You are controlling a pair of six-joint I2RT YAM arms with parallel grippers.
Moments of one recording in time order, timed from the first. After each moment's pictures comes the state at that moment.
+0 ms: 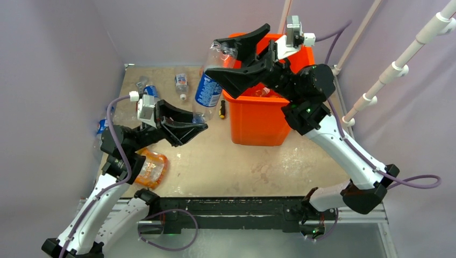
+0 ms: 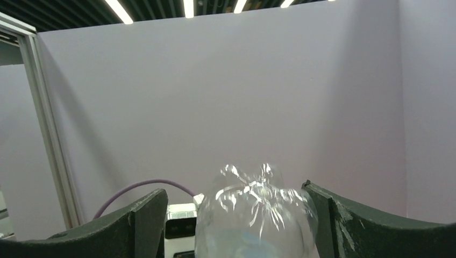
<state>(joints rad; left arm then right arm) -0.45 0.71 0.85 0.33 0.74 -0.54 0.81 1.35 1.63 0.45 -0.45 0.49</state>
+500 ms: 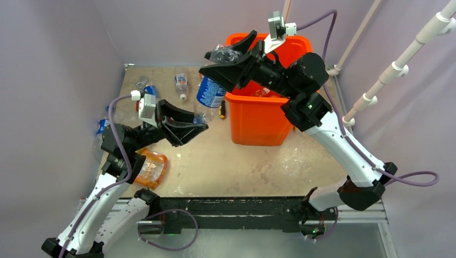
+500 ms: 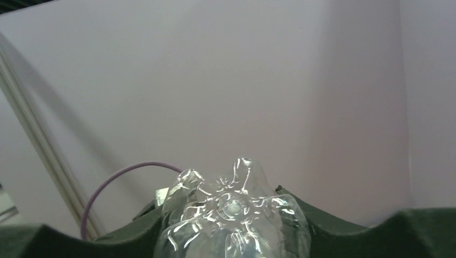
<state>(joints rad) -0.45 0.71 0.85 0.30 0.75 -0.54 0.81 1.43 1.79 0.15 -0.45 0.49</state>
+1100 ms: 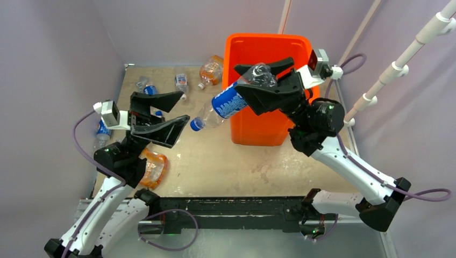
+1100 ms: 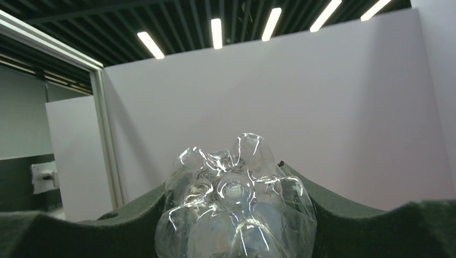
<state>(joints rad) -0.45 0.65 0.73 0.76 0.43 -0.76 0.81 1.16 1.29 0.77 -0.38 0.66</state>
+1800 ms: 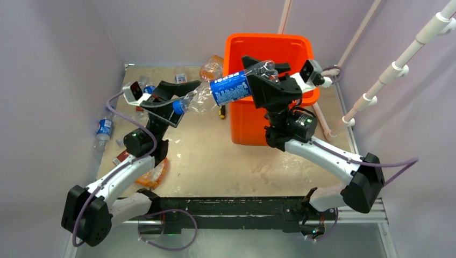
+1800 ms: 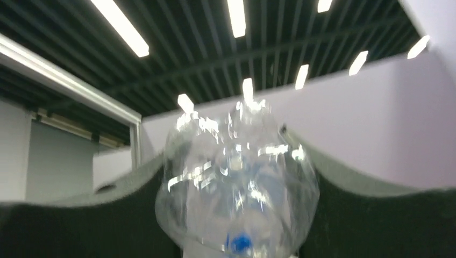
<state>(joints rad) -0.46 1.04 0.64 1.44 0.27 -1.27 0.84 1.36 1.16 1.52 -0.10 0.84</state>
